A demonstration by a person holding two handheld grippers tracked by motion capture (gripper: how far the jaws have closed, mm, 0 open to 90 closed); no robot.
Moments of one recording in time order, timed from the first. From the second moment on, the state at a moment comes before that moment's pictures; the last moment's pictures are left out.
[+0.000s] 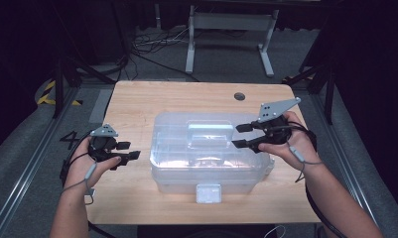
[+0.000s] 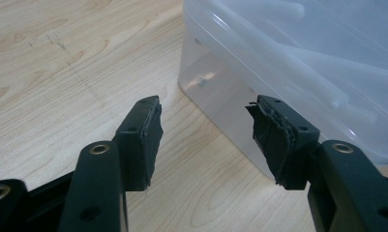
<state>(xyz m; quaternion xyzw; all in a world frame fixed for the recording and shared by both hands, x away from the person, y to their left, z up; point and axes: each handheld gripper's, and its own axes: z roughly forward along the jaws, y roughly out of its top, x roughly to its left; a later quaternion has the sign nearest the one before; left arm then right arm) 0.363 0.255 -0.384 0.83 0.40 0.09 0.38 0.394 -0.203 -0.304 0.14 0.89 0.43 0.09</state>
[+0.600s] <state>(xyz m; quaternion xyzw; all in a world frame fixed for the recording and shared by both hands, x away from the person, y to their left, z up) 0.362 0.255 -0.383 0.83 0.40 0.09 0.39 0.408 -0.167 -0.303 0.10 0.91 0.39 0.12</state>
